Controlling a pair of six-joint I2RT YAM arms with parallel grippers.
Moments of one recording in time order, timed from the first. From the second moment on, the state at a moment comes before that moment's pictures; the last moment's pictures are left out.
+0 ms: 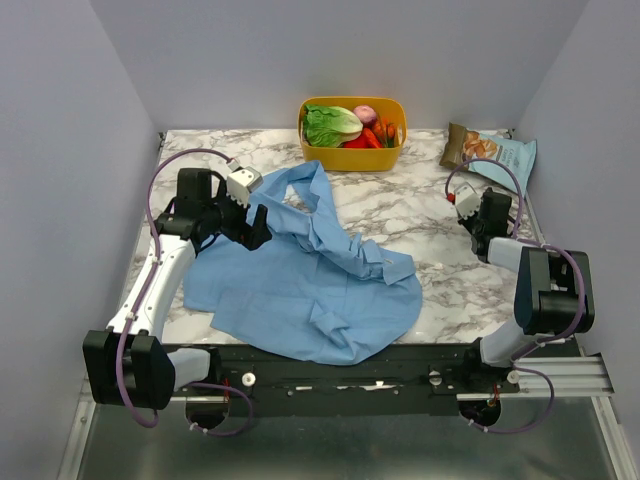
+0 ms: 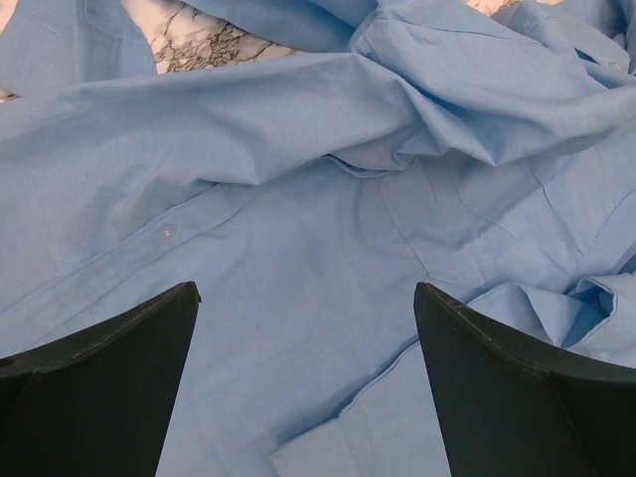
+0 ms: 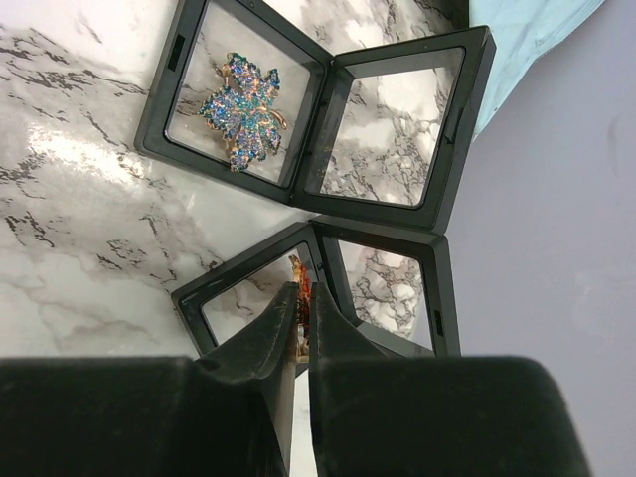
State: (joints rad) left arm -0.10 1.21 1.02 -0.57 0.58 0.30; right arm -0.11 1.60 0.69 0.28 0.19 -0.84
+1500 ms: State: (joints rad) left arm -0.08 1.21 1.00 -0.56 0.60 0.30; right arm -0.11 1.58 0.70 0.18 0.16 -0.88
